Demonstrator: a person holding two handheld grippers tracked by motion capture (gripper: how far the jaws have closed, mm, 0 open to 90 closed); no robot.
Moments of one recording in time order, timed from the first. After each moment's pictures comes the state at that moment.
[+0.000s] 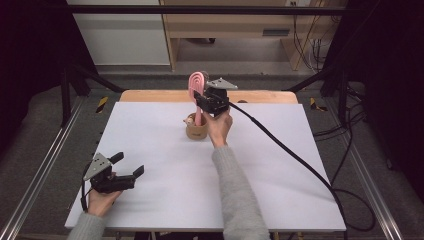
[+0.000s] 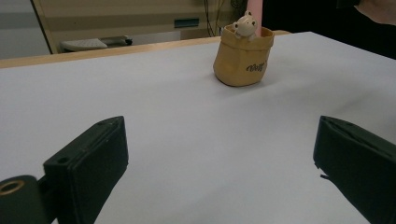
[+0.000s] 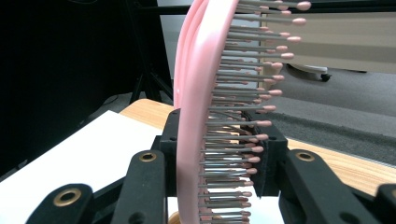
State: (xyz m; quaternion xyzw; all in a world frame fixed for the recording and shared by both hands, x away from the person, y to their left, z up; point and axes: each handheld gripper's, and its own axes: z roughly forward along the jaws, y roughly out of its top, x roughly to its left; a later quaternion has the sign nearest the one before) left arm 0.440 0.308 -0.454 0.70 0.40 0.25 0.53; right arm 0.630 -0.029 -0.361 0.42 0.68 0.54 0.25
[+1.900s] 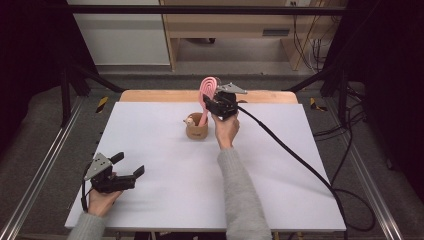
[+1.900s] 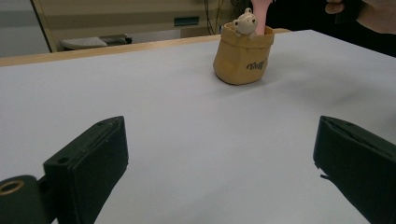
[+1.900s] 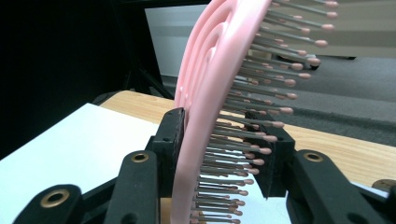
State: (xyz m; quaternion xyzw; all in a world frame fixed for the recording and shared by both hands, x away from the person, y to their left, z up) left arm 0.441 0.307 -0.455 0.71 0.40 0.25 0.53; right arm 0.638 -0.056 -0.385 0.45 0.67 0.54 0.25
